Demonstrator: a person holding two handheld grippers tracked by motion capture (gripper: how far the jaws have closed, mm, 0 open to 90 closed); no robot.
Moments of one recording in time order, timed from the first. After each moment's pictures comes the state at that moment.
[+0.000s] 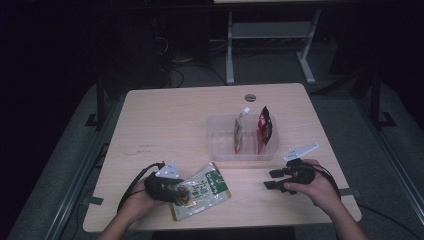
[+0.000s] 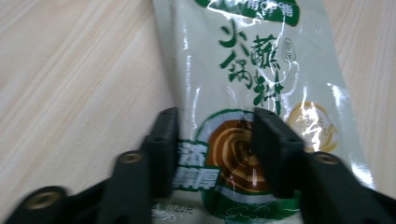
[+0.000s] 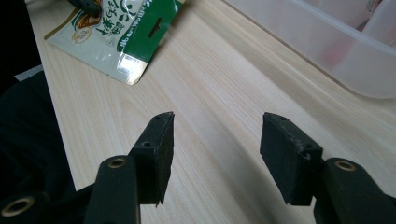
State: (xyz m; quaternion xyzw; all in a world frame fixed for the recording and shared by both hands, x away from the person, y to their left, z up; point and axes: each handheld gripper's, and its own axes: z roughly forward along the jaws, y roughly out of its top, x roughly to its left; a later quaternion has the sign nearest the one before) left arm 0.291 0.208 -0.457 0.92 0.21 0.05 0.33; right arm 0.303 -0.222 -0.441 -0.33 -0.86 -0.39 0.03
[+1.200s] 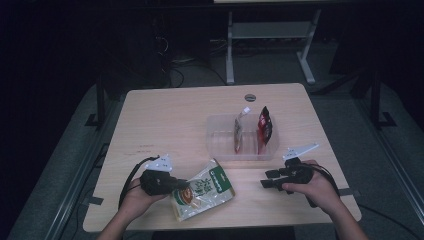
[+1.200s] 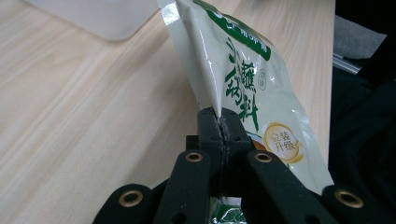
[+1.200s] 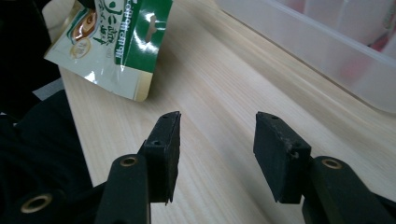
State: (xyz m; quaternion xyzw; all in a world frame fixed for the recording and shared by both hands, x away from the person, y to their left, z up) left arm 0.289 0.212 -0.423 0.88 0.22 0.00 0.41; right arm 0.299 -0.214 -0.435 -0.34 -0.84 -0.41 0.04
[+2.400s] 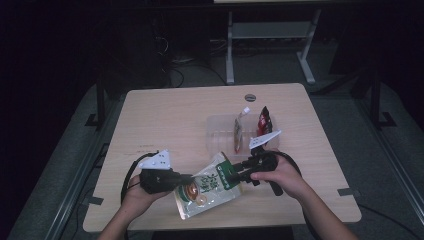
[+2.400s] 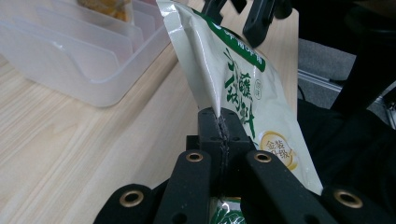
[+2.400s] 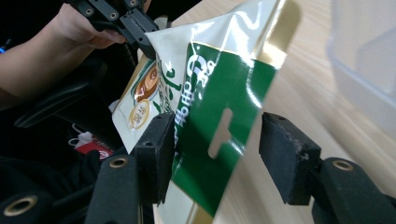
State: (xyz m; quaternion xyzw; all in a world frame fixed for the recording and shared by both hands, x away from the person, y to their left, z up) left arm 0.278 0.201 -0.390 0.87 0.18 0.02 0.47; right arm 0.330 -0.127 -0.417 -0.25 -0.83 -0.48 0.16
